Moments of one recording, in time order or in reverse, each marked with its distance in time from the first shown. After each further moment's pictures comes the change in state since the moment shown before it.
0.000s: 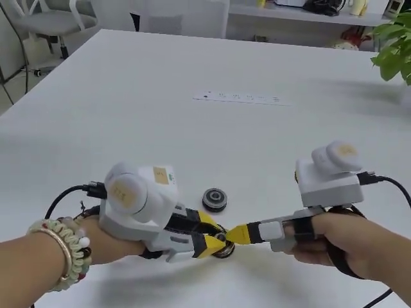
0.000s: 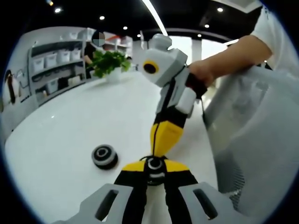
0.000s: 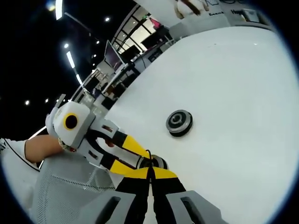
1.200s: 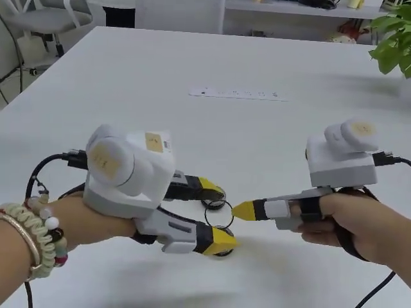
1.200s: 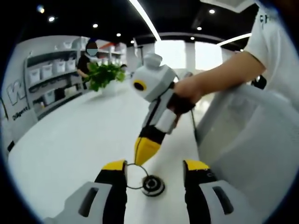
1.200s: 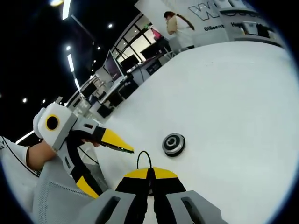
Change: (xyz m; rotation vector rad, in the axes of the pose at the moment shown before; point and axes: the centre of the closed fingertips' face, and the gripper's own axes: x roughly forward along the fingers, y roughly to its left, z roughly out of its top) left arm -0.024 -0.011 0.056 0.065 -0.047 -0.031; right arm -0.019 -0.006 0.037 -0.053 -0.106 -0.063
